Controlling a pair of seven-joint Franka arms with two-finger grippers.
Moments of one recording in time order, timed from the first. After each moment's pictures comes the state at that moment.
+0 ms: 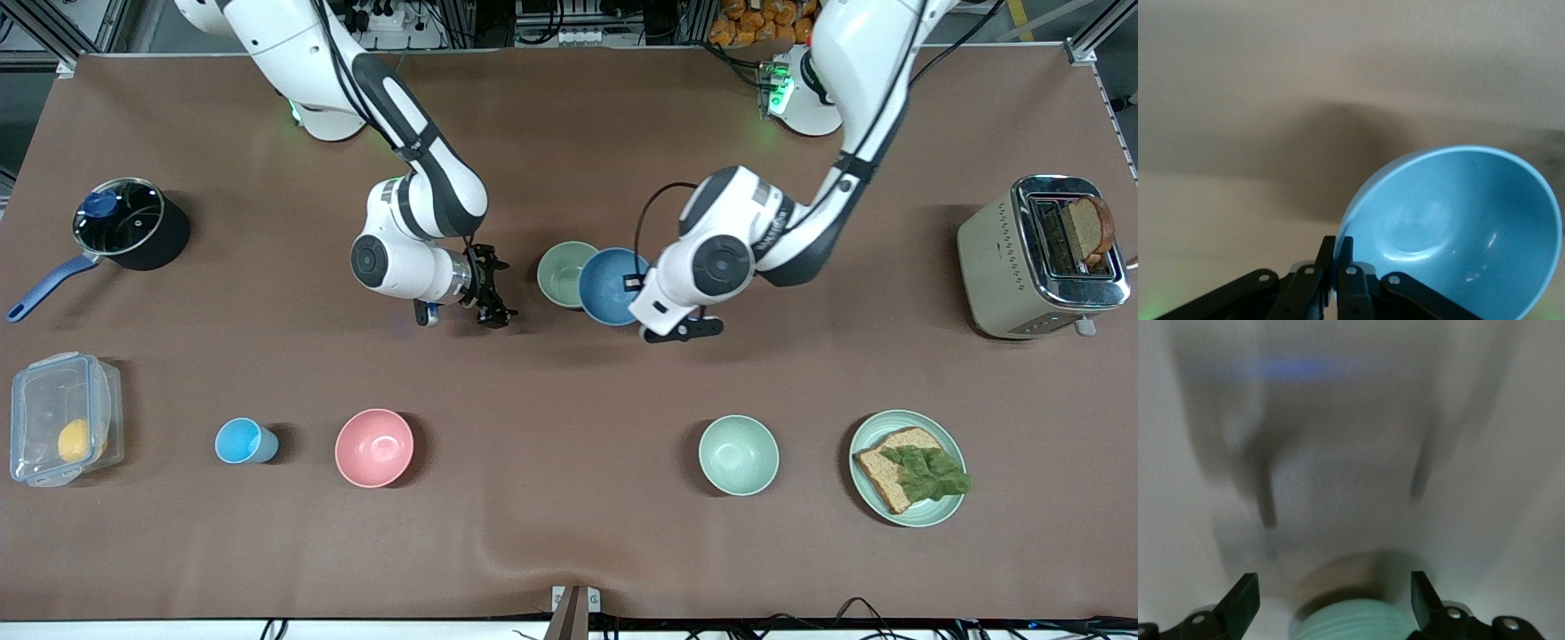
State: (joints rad) left arm -0.35 0.54 -0.33 -1.73 -0.14 2.02 -0.73; right arm 0.55 0.51 0.06 -2.04 0.89 2.48 1.34
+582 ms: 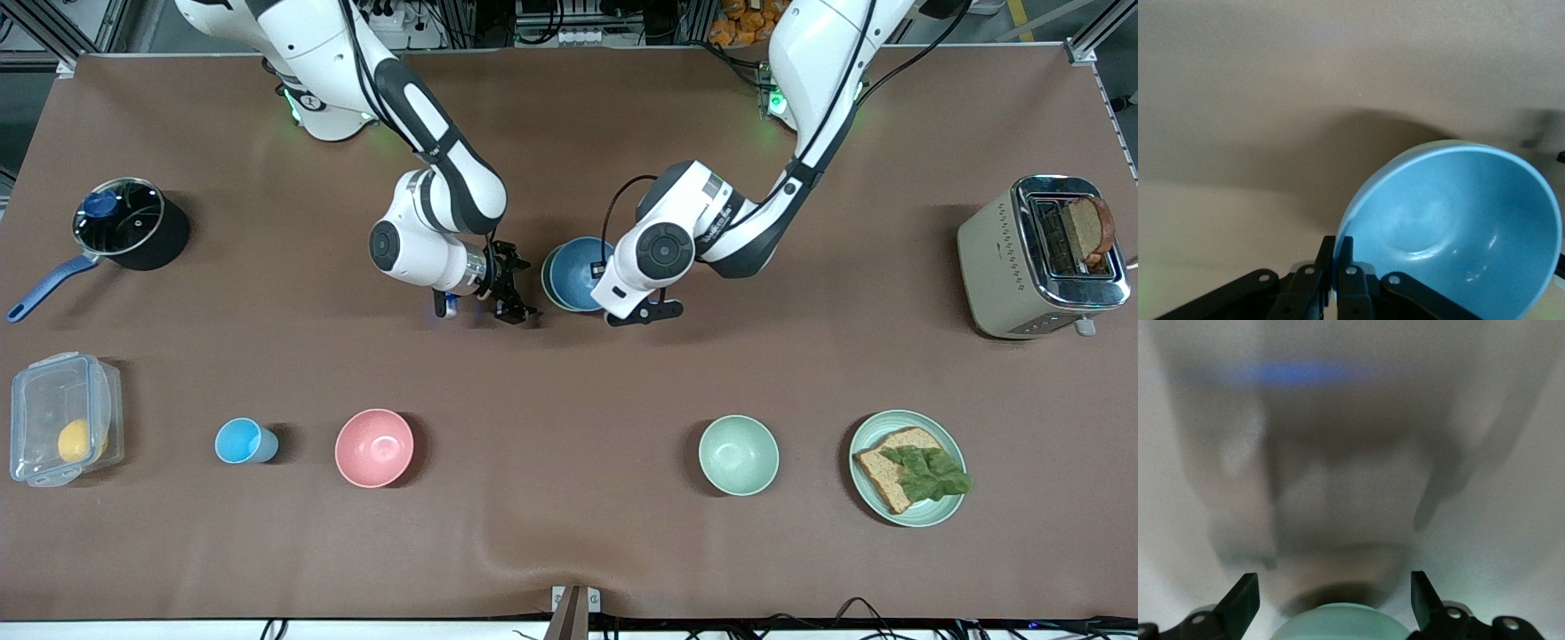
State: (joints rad) left arm -0.42 0.58 -0.33 -1.73 -0.14 2.06 -0.80; right arm 0.62 0.54 0.06 -2.05 1.04 2.56 1.22
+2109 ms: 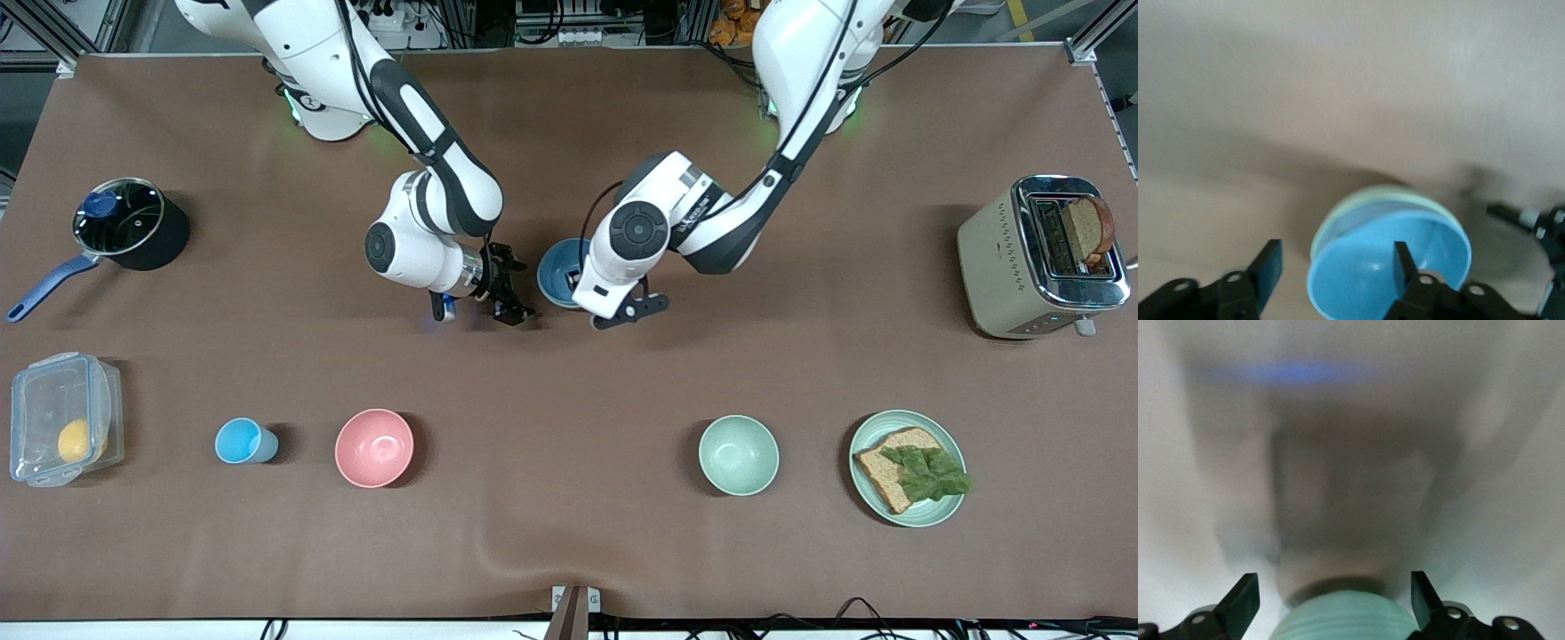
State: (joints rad) left arm -0.46 0.58 -0.30 -1.64 -0.02 2.11 -1.02; right arm 0.60 0.52 0.05 -2.05 1.04 2.50 1.14
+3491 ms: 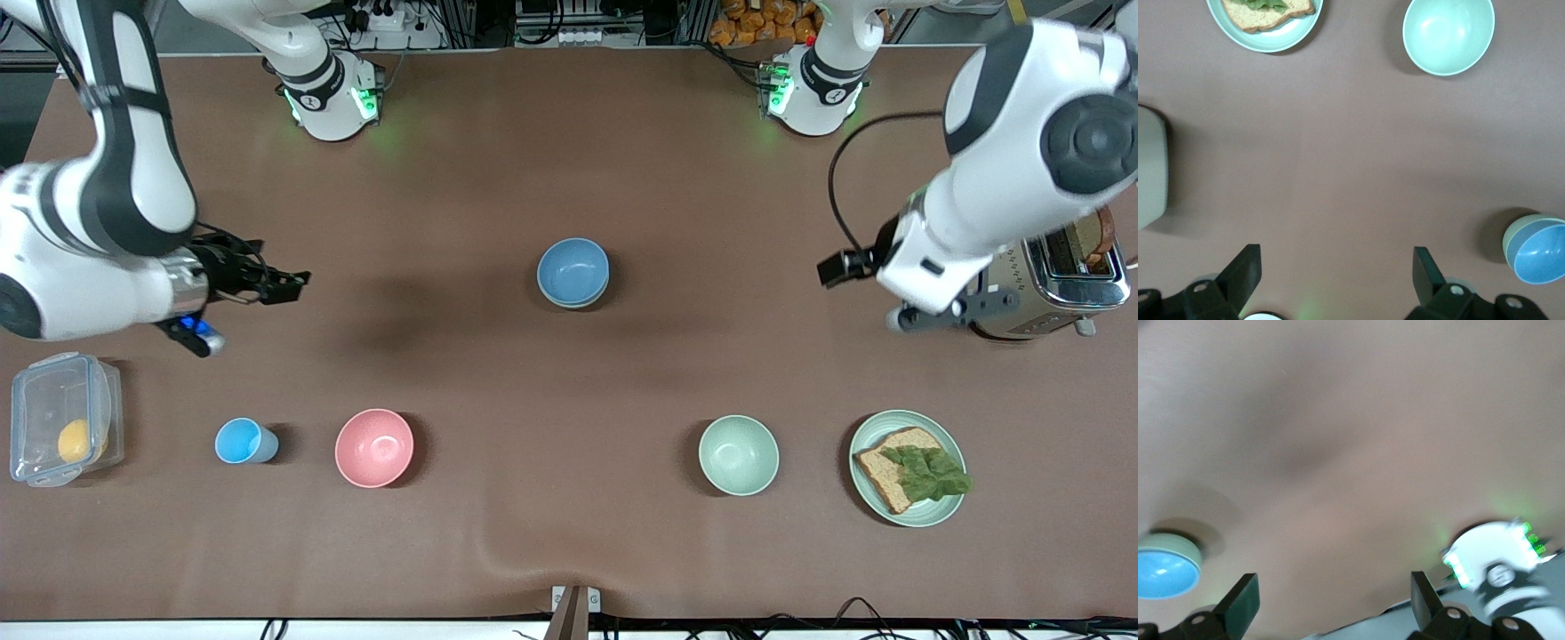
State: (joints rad) left arm 0.00 0.14 -0.30 -1.58 0.03 1.58 -0.47; right arm 0.17 0.28 -0.15 -1.62 0.26 1.39 0.50
